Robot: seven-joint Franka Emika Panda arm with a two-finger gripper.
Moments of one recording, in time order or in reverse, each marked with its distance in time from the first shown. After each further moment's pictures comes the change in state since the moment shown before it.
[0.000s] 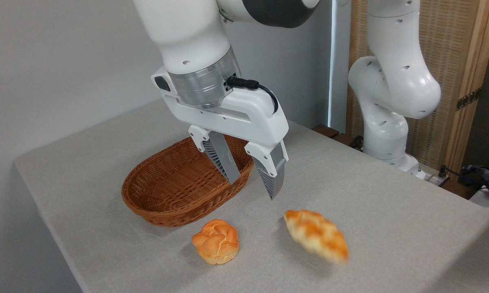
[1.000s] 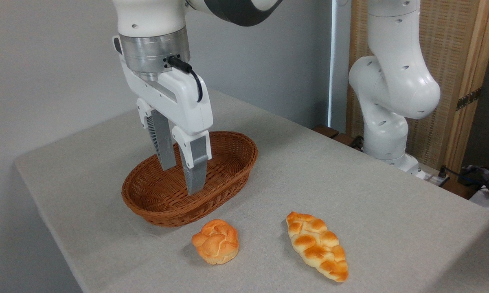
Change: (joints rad) arm -0.025 -0.008 -0.099 0.010 -0.099 0.260 0.102
